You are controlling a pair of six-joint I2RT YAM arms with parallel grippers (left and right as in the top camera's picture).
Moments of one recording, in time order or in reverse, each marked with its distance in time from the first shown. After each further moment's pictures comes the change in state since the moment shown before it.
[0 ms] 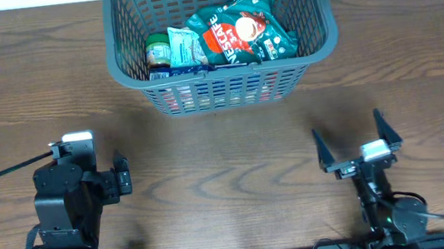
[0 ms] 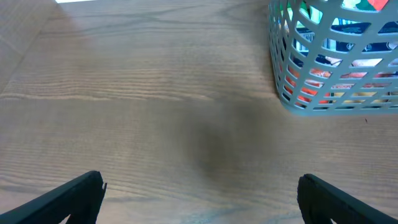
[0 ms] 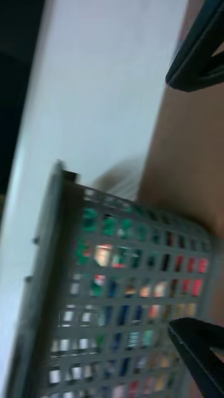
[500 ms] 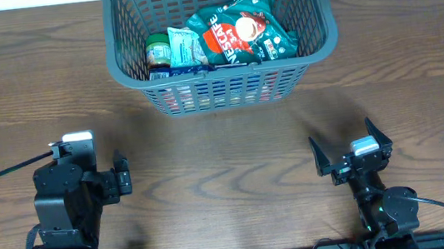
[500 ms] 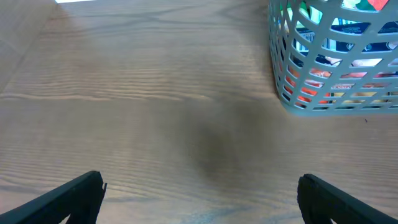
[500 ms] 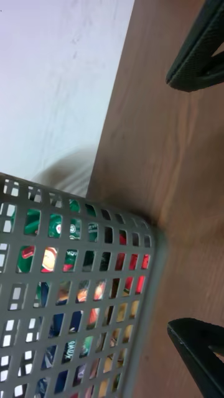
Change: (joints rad) left arm 0.000 0.000 0.000 0.000 0.000 0.000; right arm -0.027 -0.005 -0.014 -0.175 -0.007 0.009
